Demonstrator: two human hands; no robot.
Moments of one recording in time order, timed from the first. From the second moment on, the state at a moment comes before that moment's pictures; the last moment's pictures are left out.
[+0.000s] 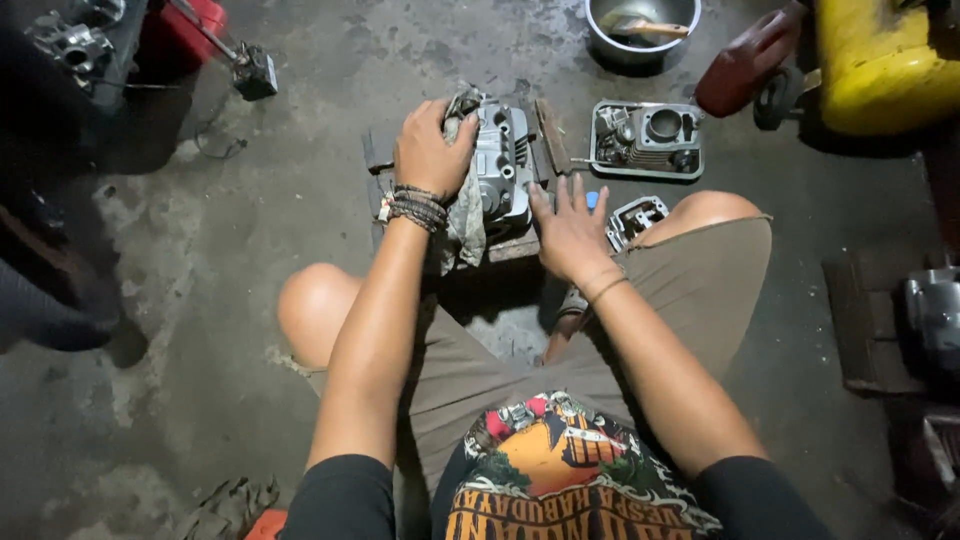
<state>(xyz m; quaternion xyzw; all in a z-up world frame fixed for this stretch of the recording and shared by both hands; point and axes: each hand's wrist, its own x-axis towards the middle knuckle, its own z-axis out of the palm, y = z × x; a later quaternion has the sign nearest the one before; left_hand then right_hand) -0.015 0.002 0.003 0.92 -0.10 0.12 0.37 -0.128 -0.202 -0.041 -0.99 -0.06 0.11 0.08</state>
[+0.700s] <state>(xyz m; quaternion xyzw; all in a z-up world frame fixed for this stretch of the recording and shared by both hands) -0.007 0.002 0.003 0.92 -0.10 0.11 0.37 -0.102 -0.207 -0.049 -0.99 -0.06 0.10 0.08</state>
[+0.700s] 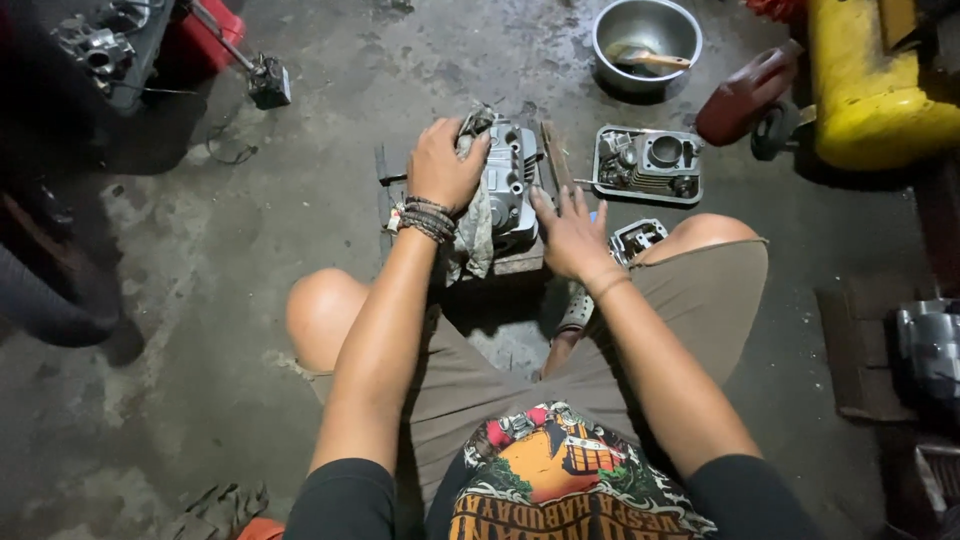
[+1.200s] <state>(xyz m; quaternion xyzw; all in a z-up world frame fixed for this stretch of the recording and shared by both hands) -0.009 0.000 0.008 0.92 -0.10 0.10 0.36 -0.109 -0.210 -0.035 -0.98 -0.04 0.12 0.16</state>
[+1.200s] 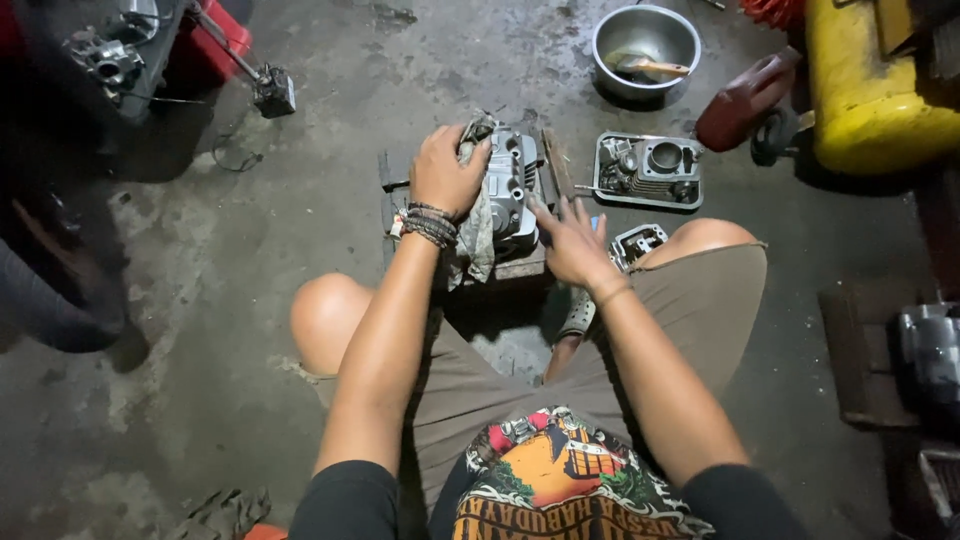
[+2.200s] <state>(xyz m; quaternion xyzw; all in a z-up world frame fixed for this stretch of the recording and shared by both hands) -0.009 0.002 -0.005 0.92 -0.09 0.11 0.37 -0.106 -0.219 -0.030 -0.97 -0.05 0.15 0.17</state>
